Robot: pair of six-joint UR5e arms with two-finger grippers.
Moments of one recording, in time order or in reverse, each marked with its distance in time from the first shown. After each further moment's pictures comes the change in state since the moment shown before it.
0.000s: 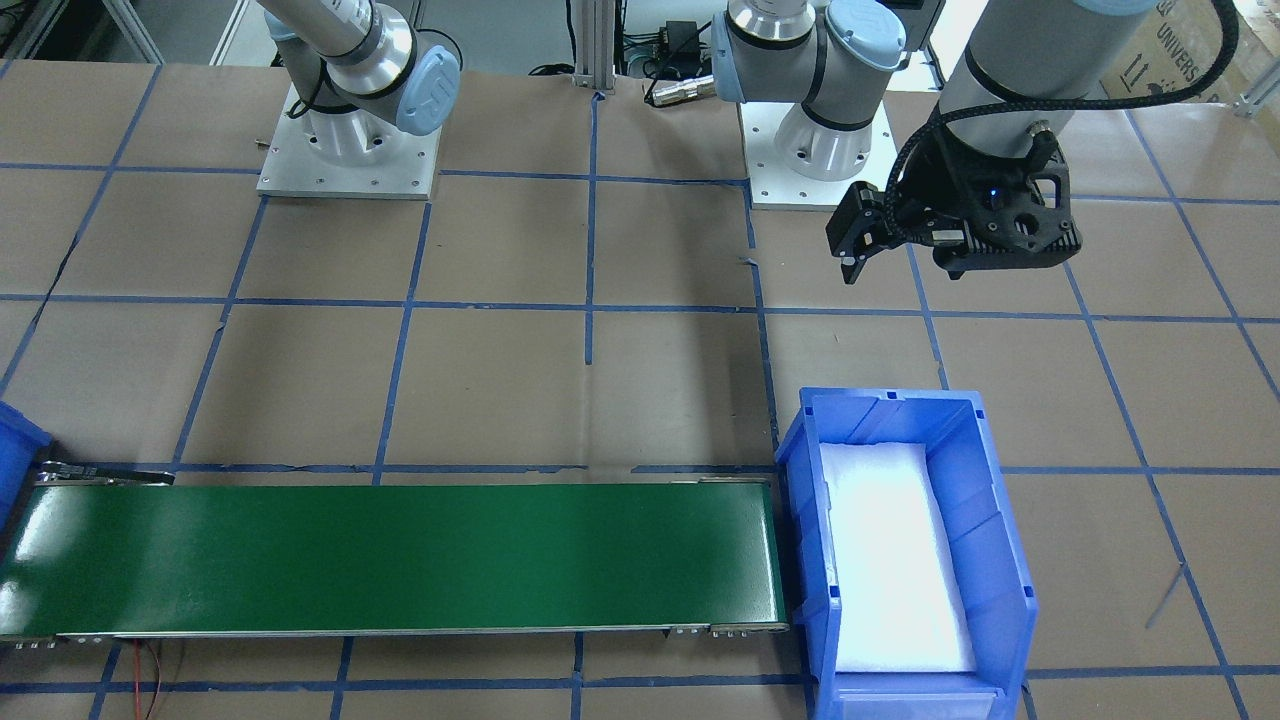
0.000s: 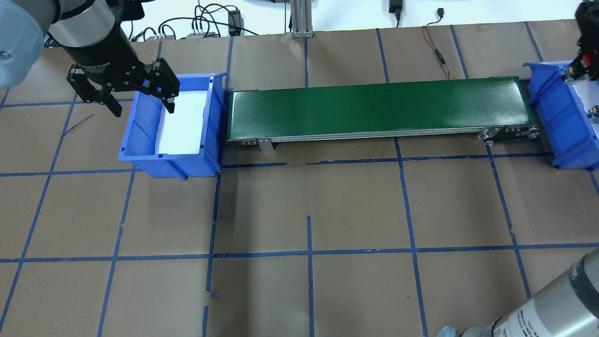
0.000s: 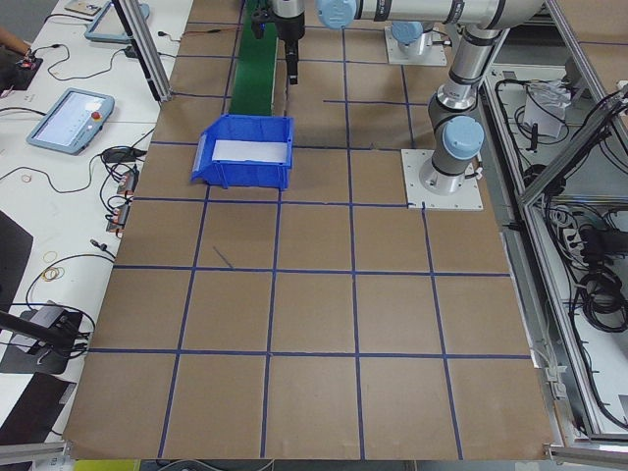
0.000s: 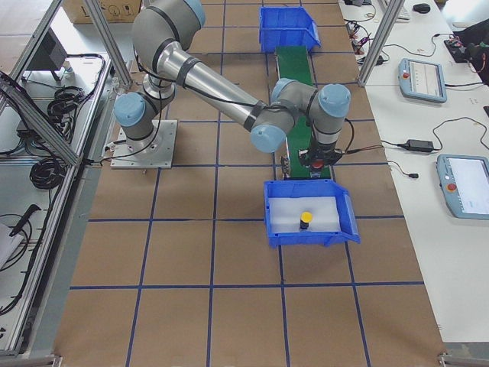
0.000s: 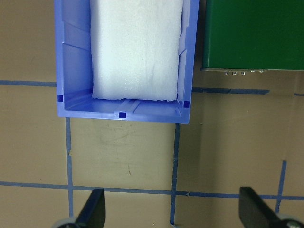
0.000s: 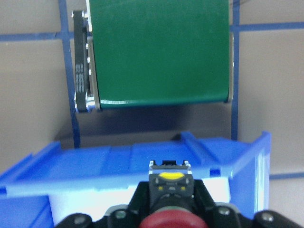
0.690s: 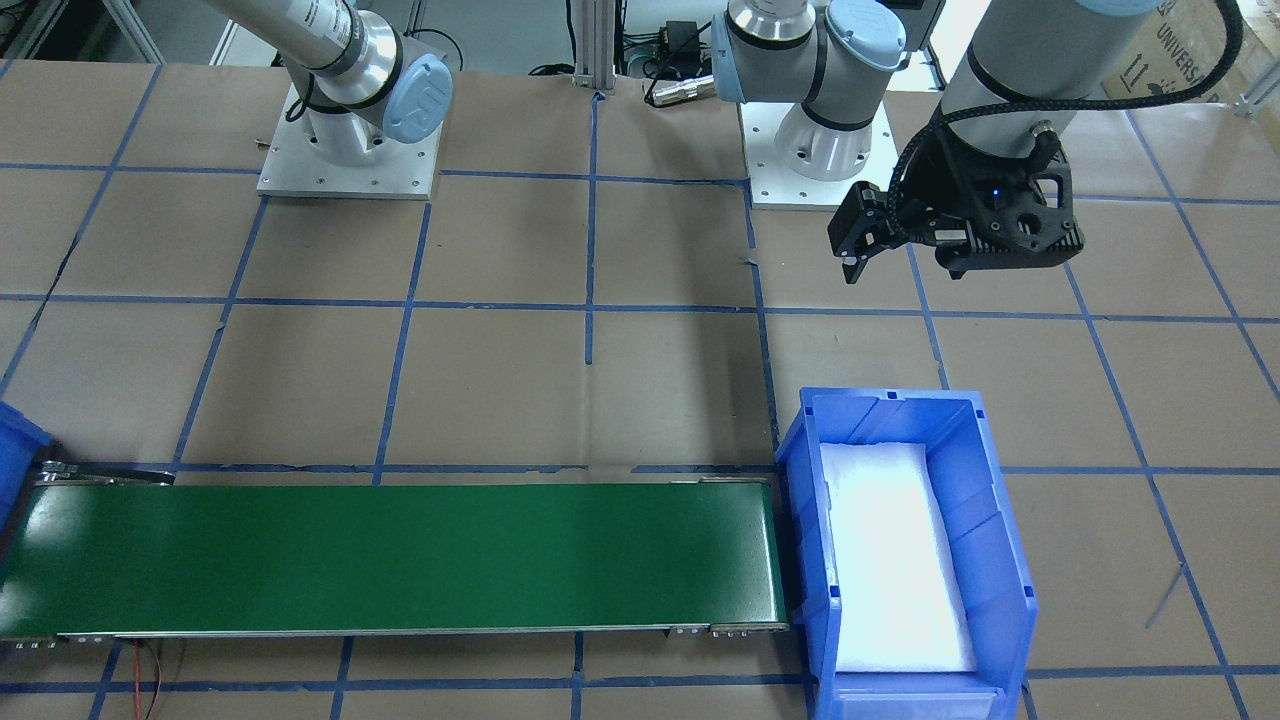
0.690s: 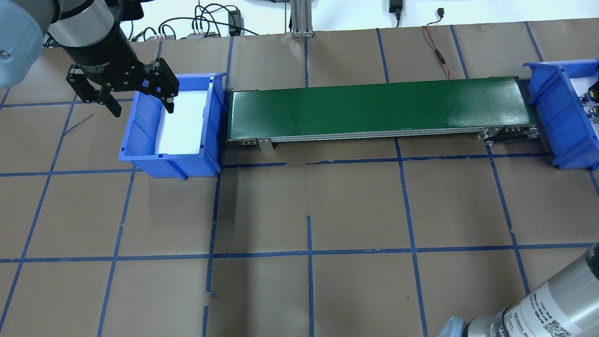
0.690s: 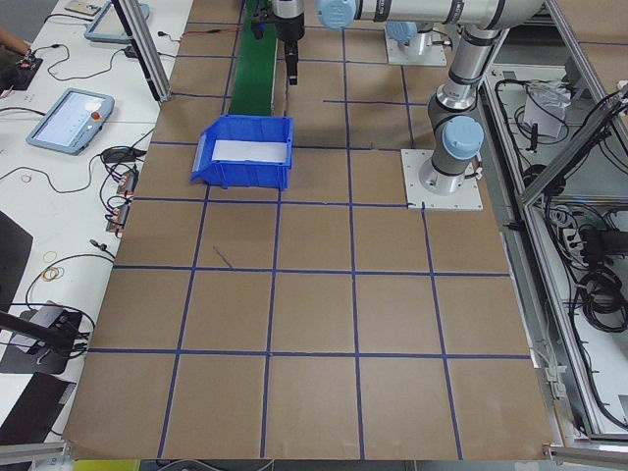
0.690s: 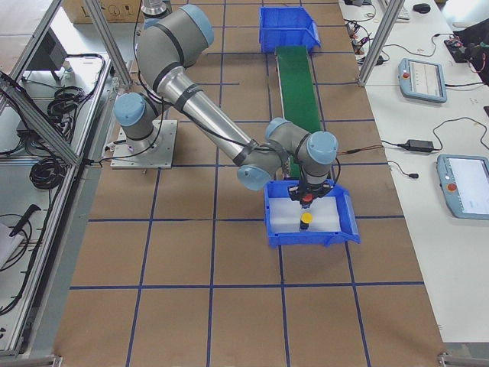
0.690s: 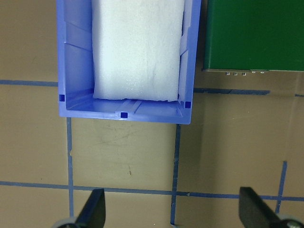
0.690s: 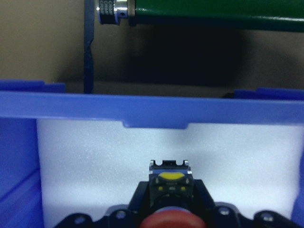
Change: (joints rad) left arm 0.000 0.000 -0.001 -0.001 -0.001 0.000; right arm -0.080 0.100 0.078 -0.116 -0.009 -0.160
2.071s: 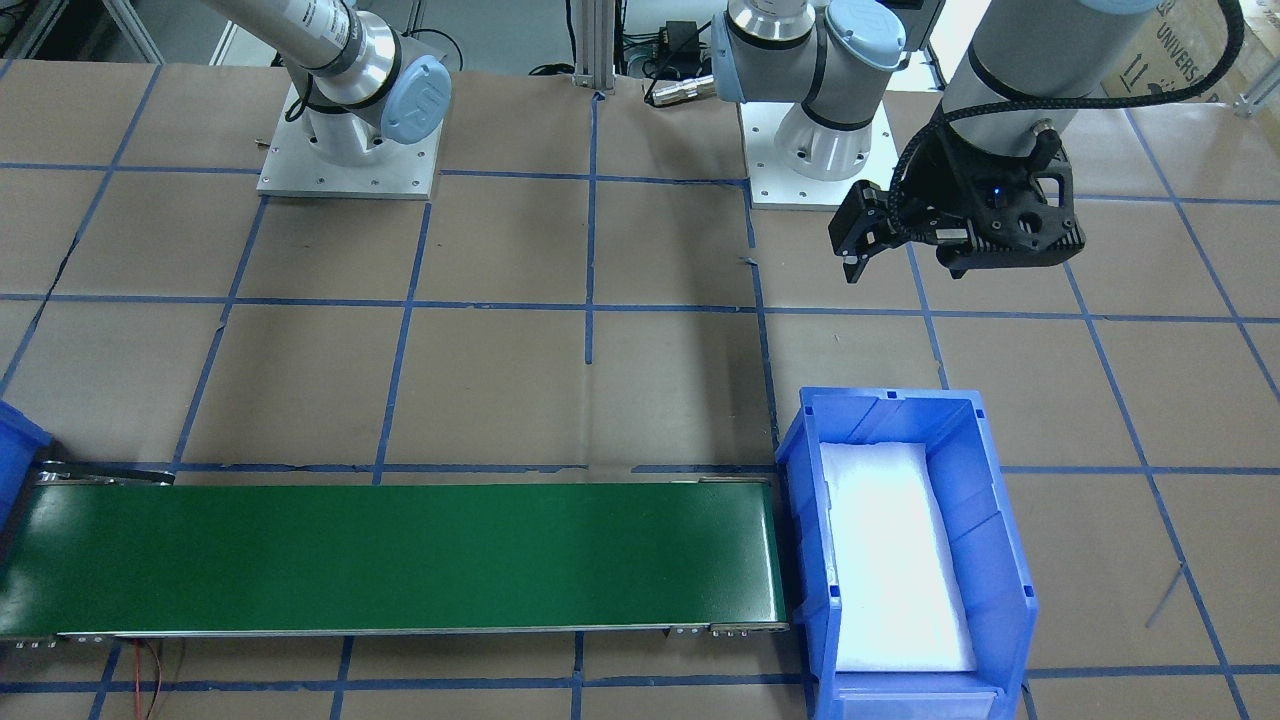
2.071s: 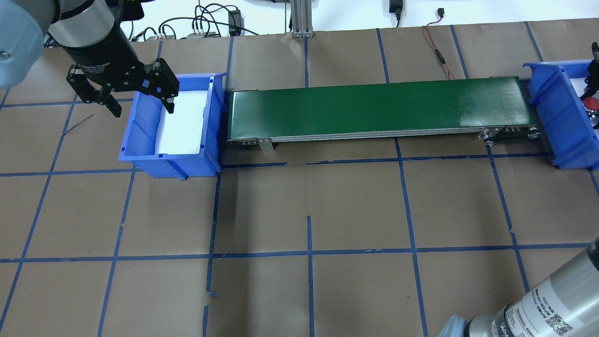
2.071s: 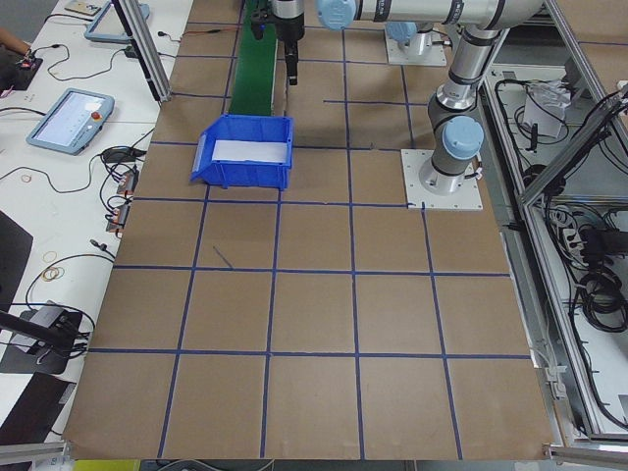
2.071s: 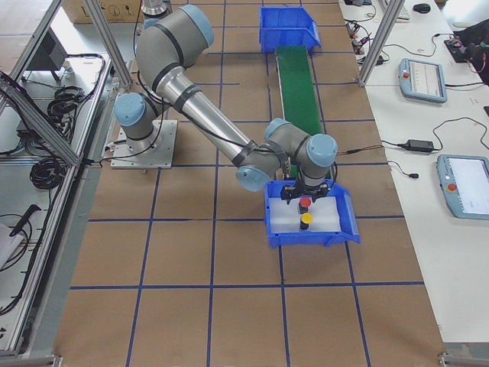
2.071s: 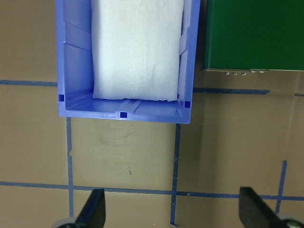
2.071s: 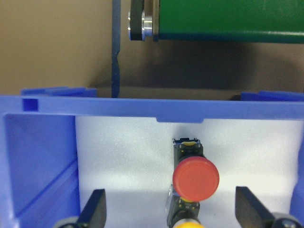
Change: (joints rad) left arm 0.004 0.000 0.000 0.000 0.000 0.002; right arm -0.002 -0.090 -0.039 0.155 -0.020 0.010
